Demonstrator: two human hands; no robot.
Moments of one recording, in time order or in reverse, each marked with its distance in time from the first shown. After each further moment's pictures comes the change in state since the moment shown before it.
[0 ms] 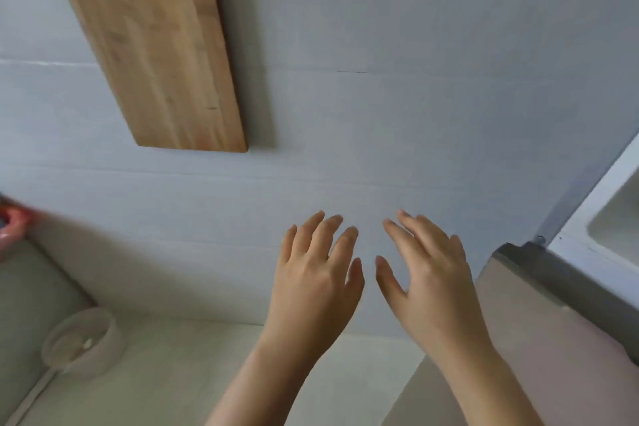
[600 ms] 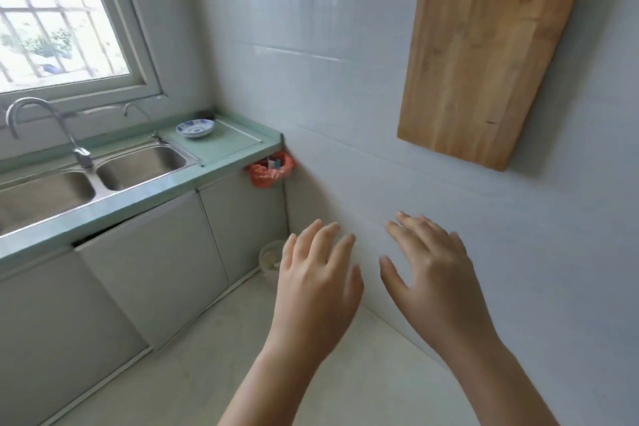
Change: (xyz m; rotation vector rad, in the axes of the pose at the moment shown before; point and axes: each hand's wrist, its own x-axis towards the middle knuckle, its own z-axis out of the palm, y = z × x) left_hand -0.167 -0.142 -0.206 0.436 0.148 -0.534; right_hand -0.021 -0.284 0.047 0.444 -0.162 -0.480
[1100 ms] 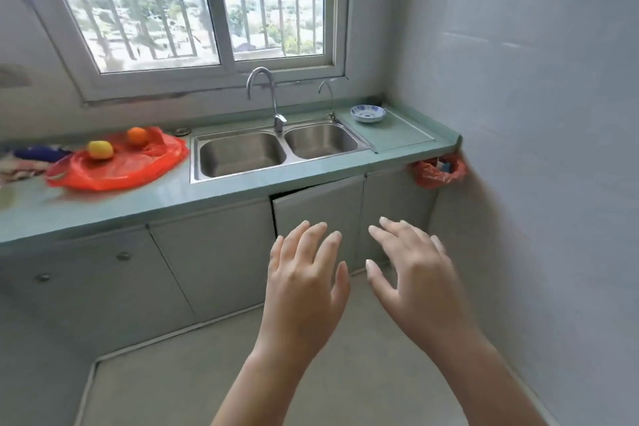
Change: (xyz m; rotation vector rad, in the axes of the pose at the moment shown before) left_hand -0.111 -0.275 -0.177 0.319 0.142 -0.344; right_hand 0.019 -0.322 0.150 0.323 -0.203 -0.340
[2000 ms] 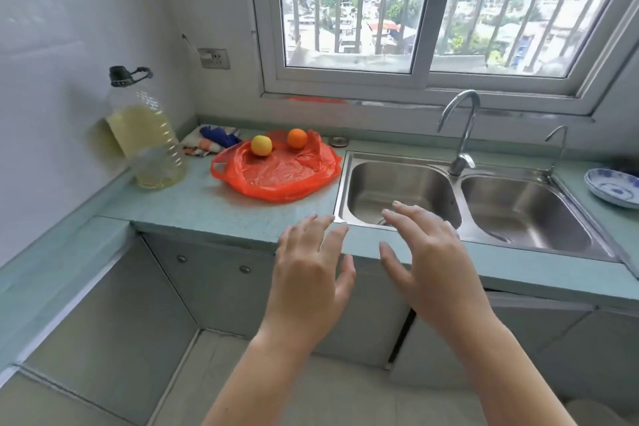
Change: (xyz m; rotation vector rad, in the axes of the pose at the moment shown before) left_hand 0.146 -0.329 0.022 0.325 0.149 -0.338; right_hand 0.299 -0.145 0.273 0.371 -0.163 -0.377
